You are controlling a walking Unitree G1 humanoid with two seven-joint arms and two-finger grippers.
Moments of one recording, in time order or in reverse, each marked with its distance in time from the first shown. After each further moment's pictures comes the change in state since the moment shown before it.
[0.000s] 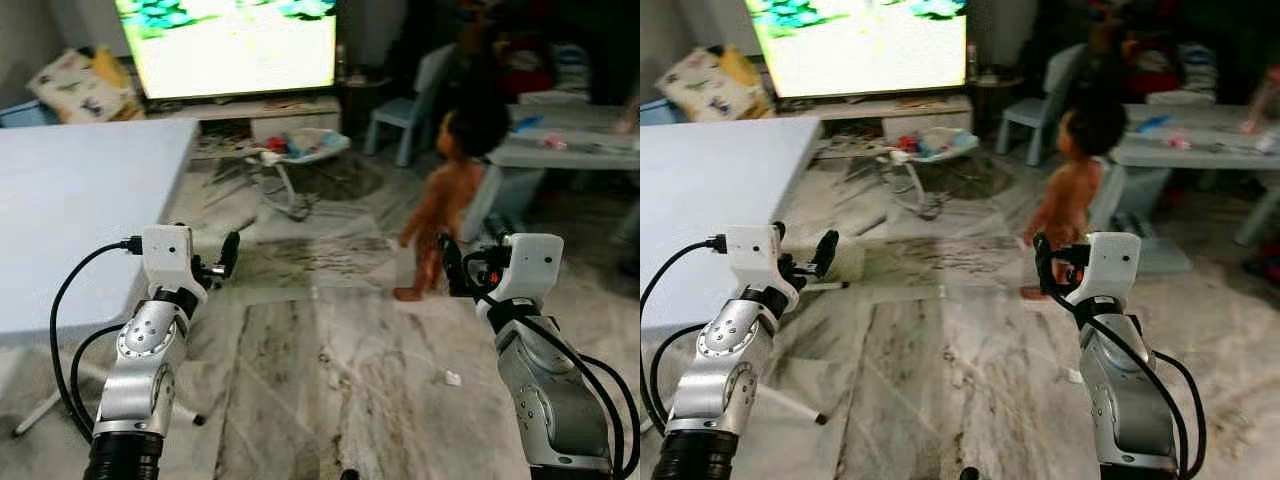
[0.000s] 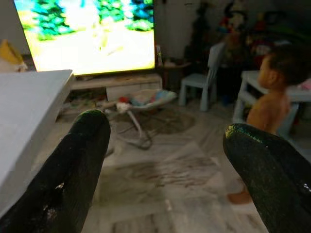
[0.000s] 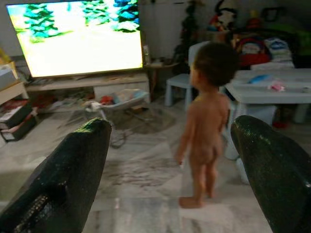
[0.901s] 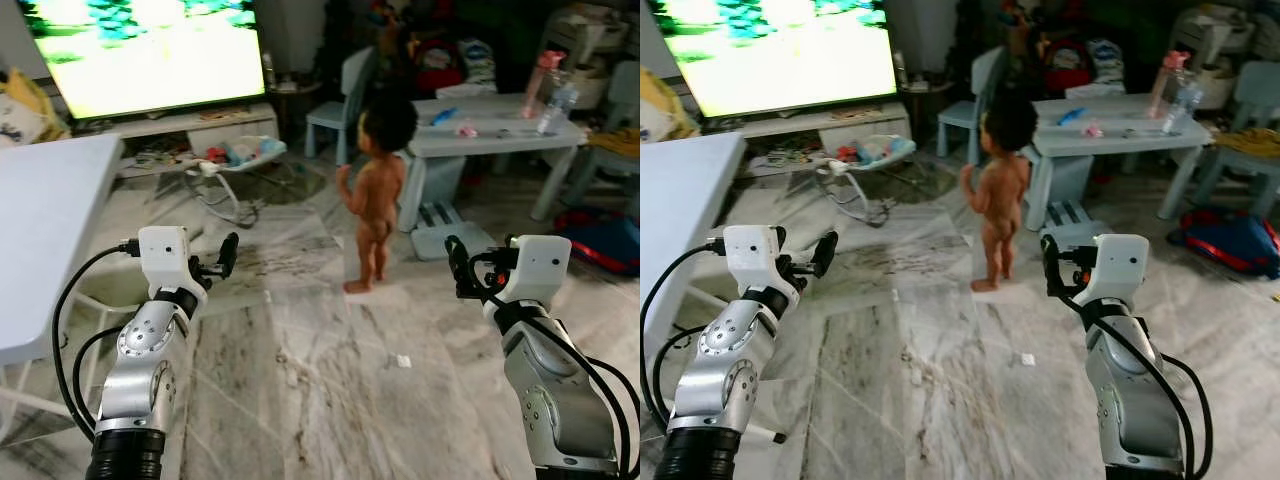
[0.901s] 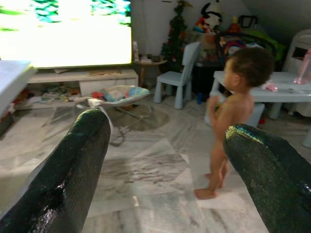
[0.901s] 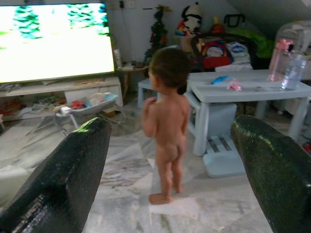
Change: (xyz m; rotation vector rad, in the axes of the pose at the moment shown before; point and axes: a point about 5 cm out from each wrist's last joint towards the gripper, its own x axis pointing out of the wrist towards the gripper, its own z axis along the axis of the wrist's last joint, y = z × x) left arm 0.000 0.007 -0.005 -0.061 0.032 0.034; right arm 0.003 0.000 0.003 -0.008 -0.010 0.003
